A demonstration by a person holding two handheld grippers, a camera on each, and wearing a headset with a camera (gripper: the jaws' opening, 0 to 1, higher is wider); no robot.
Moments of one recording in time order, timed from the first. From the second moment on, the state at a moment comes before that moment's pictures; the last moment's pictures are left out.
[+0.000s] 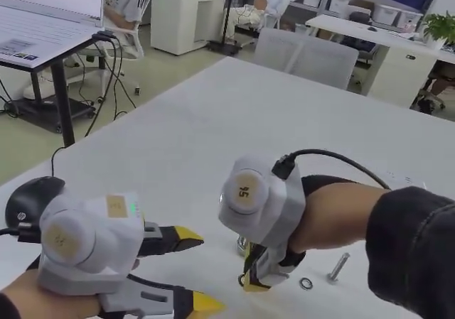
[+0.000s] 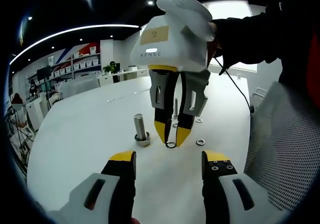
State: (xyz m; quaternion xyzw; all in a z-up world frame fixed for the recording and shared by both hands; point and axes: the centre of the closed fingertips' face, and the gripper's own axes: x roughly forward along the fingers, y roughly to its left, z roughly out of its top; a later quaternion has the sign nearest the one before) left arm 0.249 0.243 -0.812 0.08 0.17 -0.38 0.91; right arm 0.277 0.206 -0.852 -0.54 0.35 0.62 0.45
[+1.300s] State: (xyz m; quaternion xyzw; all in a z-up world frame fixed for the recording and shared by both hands) left arm 0.246 0.231 -0.818 0.09 0.19 -0.41 0.89; right arm 0.321 0.138 -0.789 -0.51 0.36 0.58 0.53
